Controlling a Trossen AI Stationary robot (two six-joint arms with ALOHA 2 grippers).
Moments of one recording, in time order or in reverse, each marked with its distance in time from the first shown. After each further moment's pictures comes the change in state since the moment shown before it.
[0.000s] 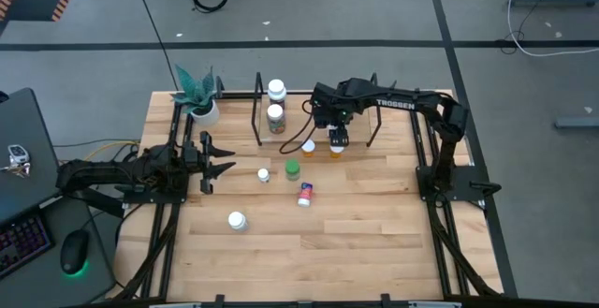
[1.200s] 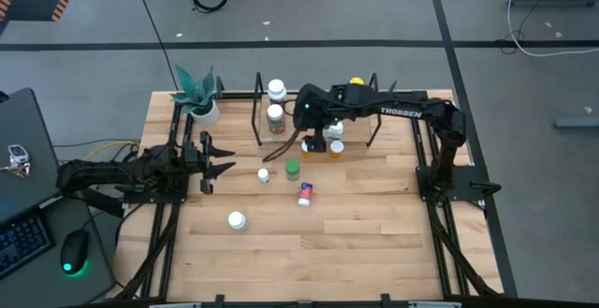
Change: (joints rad) left arm 0.000 0.000 0.000 0.000 0.000 0.000; right arm 0.179 -0.002 0.223 0.141 -0.032 0.103
